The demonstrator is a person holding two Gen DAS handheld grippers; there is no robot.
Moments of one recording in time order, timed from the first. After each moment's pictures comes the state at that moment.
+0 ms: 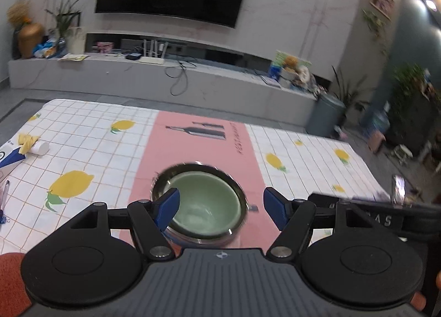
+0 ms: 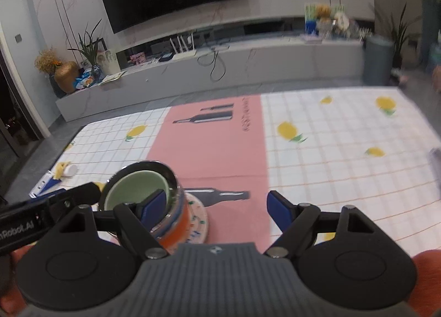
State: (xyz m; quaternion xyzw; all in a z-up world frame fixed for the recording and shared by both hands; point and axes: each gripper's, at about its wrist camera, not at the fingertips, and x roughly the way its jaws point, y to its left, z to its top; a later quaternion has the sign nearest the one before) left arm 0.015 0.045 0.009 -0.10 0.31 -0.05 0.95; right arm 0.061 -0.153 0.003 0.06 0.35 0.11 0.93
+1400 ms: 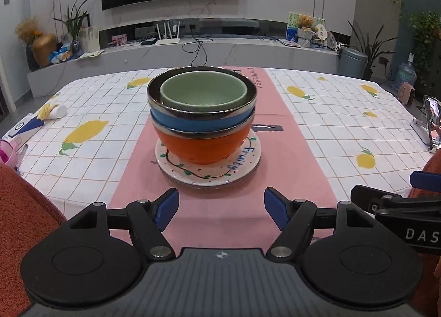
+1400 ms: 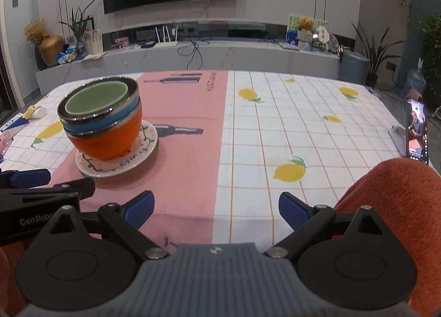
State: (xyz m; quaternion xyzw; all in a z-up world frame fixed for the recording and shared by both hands) left arm -0.036 0.000 -0.090 -0.01 0.34 0.02 0.94; right arm -0.021 -0.177 -0.094 -0.01 0.34 0.07 0.94
